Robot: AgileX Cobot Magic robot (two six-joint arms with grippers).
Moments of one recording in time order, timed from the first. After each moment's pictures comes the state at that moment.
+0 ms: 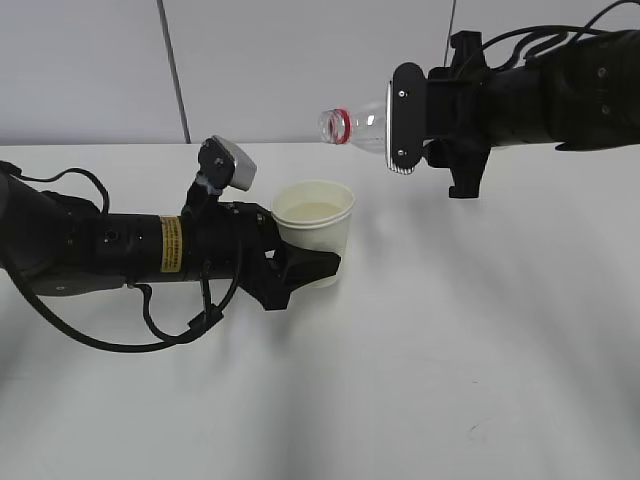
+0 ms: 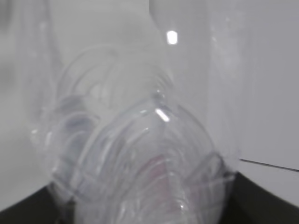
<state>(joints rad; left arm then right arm) -0.37 2.06 -0.97 1.10 -0.90 -0.74 0.32 1.80 -1.19 -1.56 0.10 0.14</state>
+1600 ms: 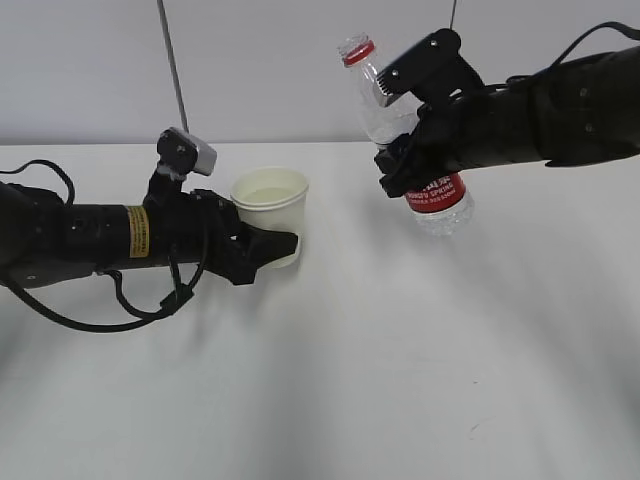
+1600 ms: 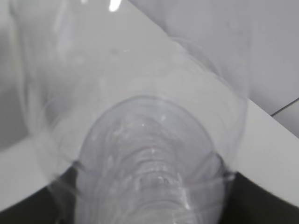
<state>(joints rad) -0.27 2.06 -0.97 1.07 -0.85 -0.74 0.32 1.85 -1.19 -1.57 -0.04 1.10</state>
